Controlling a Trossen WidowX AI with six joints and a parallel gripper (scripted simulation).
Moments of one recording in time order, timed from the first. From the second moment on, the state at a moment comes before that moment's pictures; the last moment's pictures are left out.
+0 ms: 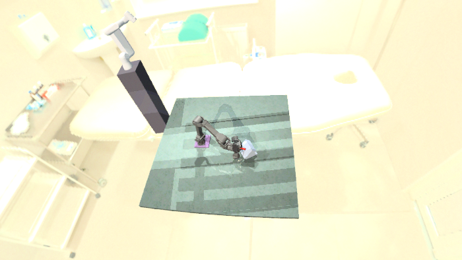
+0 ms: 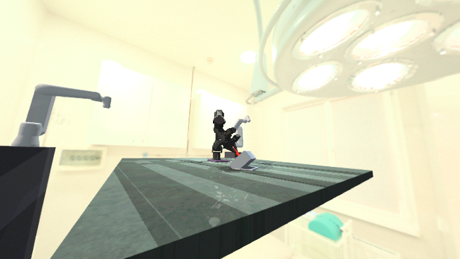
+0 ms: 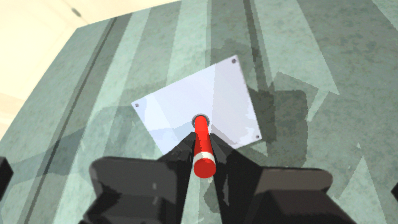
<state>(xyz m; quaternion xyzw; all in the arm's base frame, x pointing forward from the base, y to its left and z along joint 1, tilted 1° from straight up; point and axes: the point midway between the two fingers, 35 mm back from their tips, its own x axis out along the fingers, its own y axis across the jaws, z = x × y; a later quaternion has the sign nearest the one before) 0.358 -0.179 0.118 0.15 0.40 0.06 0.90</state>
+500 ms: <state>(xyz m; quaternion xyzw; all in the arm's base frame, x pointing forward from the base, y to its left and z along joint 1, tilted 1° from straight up) 0.365 -0.176 0.111 0.15 0.40 0.06 0.90</state>
